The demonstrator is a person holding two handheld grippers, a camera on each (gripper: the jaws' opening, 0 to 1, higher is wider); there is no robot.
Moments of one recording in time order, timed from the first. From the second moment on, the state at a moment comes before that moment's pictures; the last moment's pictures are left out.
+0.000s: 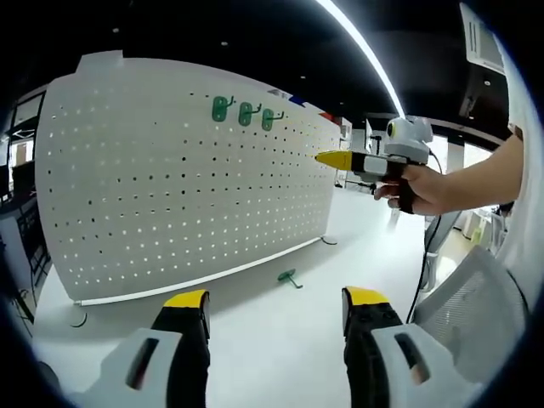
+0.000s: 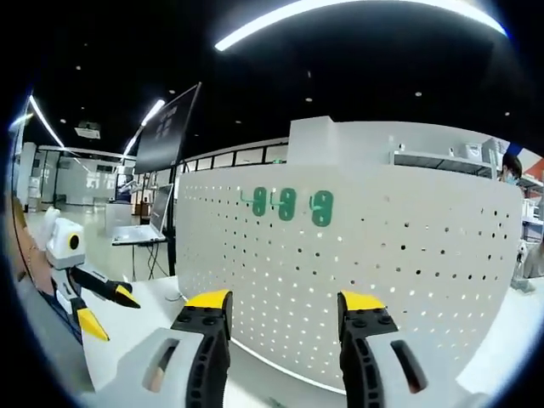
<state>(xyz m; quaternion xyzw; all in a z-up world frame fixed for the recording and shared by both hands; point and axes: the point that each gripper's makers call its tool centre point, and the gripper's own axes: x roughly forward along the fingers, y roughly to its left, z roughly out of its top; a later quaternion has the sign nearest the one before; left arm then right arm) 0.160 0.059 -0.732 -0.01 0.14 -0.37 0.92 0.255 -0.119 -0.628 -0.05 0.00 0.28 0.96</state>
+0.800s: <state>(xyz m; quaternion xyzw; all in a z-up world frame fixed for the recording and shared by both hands) 0.159 0.057 -0.734 -0.01 0.15 -0.37 0.92 0.219 -0.145 -0.671 -0.05 0.04 0.27 0.96</state>
